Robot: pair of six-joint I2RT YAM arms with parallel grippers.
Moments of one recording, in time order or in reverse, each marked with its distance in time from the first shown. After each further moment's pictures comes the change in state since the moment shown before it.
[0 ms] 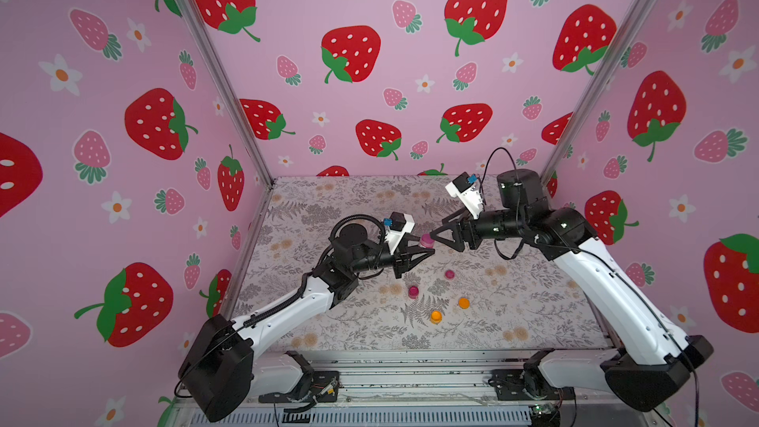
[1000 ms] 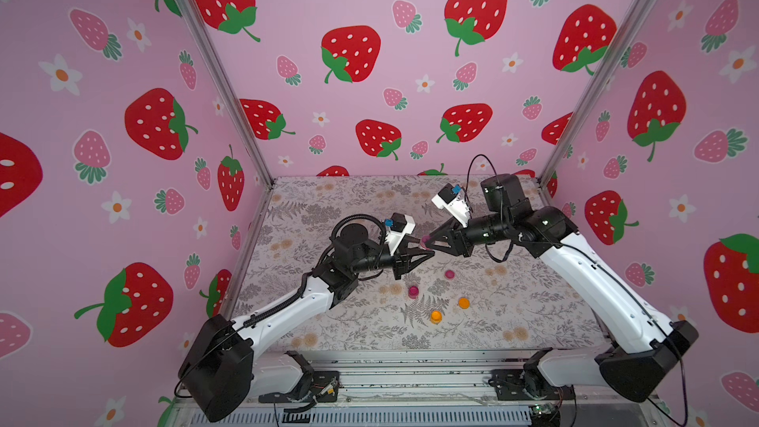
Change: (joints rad) left arm 0.000 0.000 0.000 -0.024 0.009 0.000; right arm 0.040 0.039 -0.032 -0.010 -0.062 -0.071
